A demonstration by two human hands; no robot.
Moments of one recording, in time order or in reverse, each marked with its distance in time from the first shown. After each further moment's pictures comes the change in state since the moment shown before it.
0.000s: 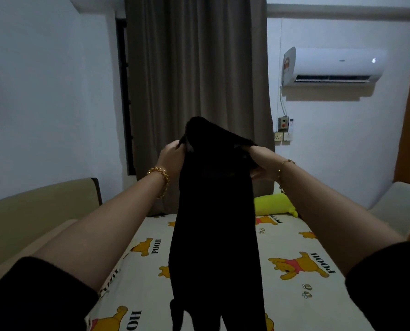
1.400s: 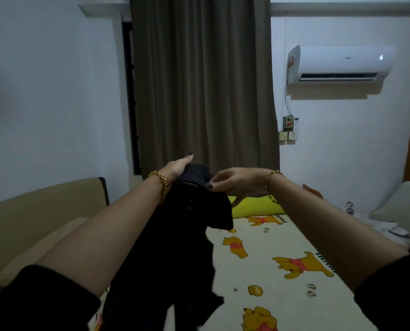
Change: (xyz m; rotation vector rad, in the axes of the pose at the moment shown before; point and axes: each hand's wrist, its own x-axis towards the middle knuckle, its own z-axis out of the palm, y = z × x) left_hand -0.025 -0.001 0.005 -0.171 -0.158 -0.459; right_hand -0.039 0.007 0.040 -0.461 -0.538 -0.059
